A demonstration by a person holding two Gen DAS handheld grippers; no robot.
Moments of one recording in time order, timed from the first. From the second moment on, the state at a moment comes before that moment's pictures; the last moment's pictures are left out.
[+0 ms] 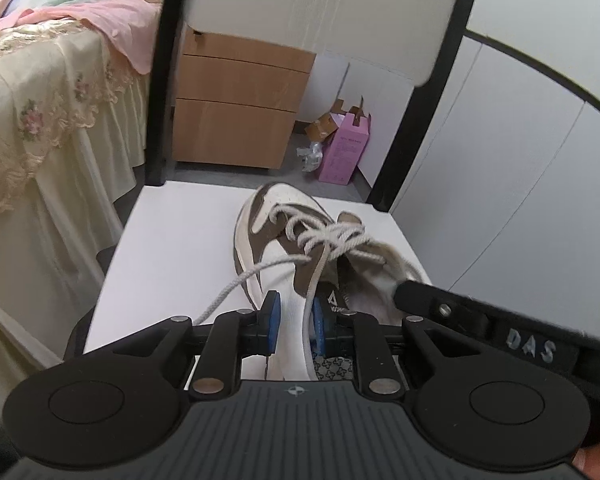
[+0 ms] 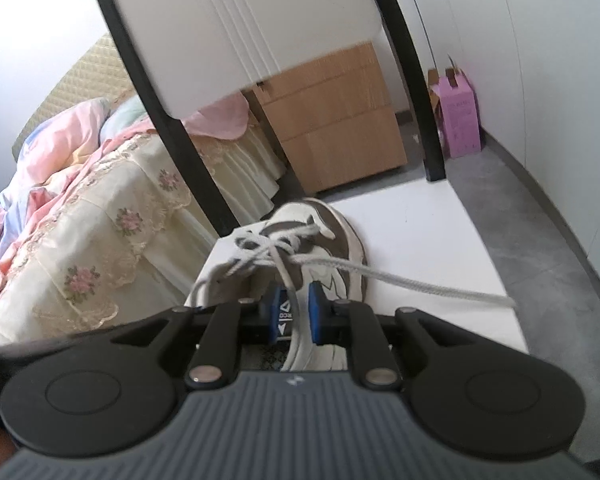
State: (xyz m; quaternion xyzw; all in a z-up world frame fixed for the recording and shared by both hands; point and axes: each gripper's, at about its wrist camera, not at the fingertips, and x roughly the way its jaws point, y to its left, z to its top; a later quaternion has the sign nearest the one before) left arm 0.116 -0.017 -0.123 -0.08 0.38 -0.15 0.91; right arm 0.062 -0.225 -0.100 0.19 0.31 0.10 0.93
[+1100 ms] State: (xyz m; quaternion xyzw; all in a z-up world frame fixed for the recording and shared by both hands) left arm -0.100 0.040 0.045 -0.01 0.25 -0.13 0.96; right arm -0.142 -0.222 0.056 0.14 0.24 0.07 0.96
